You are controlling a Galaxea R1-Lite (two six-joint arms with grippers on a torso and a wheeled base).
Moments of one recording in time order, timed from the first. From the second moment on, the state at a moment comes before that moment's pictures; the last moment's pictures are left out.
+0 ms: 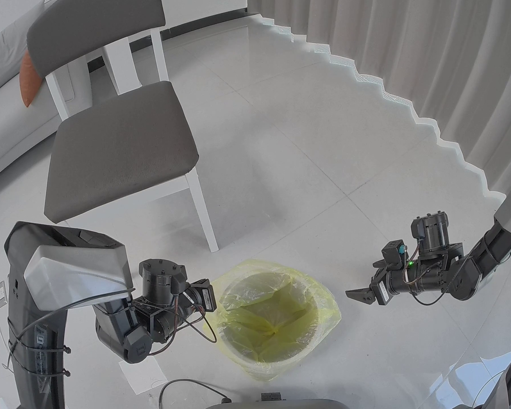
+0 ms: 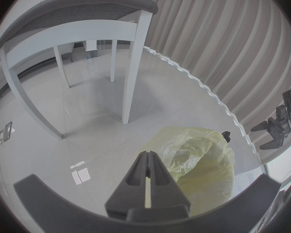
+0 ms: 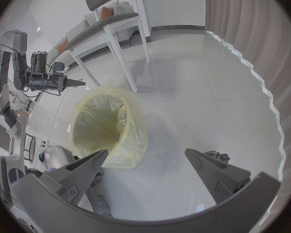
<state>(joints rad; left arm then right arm) -0.46 2.33 -0.60 -1.29 0.11 -0.31 0.26 2.04 -0.70 -0.60 0.28 -0.30</state>
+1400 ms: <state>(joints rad) -0.41 2.49 -0.82 -1.20 0.11 -0.27 0.23 2.00 -0.68 -0.63 0.28 -0.30</state>
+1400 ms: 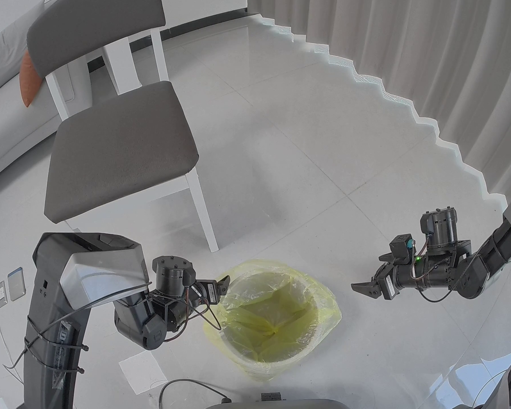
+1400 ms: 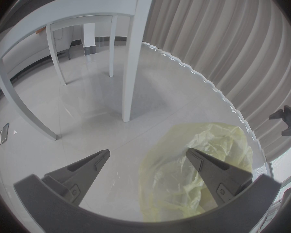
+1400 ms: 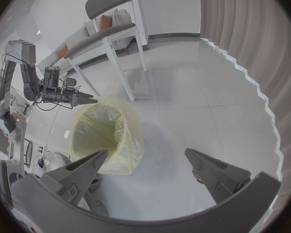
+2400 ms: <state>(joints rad) -0.34 2.53 -0.98 -0.99 0.09 -0.28 0.25 2.03 -0.69 -0.64 0.28 -0.30</state>
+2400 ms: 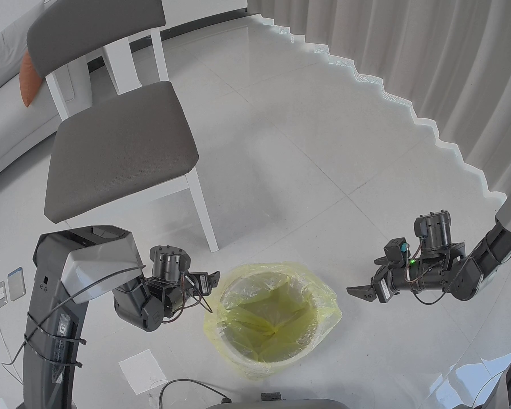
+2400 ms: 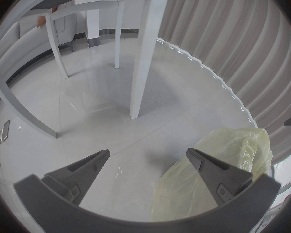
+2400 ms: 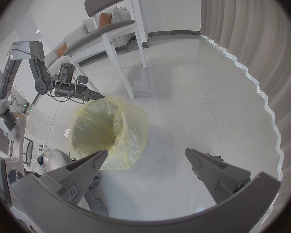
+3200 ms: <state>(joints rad) -0.31 2.40 -0.75 -1.21 0.10 -0.27 0.30 2.32 -0.94 -0.59 0.27 -0.30</state>
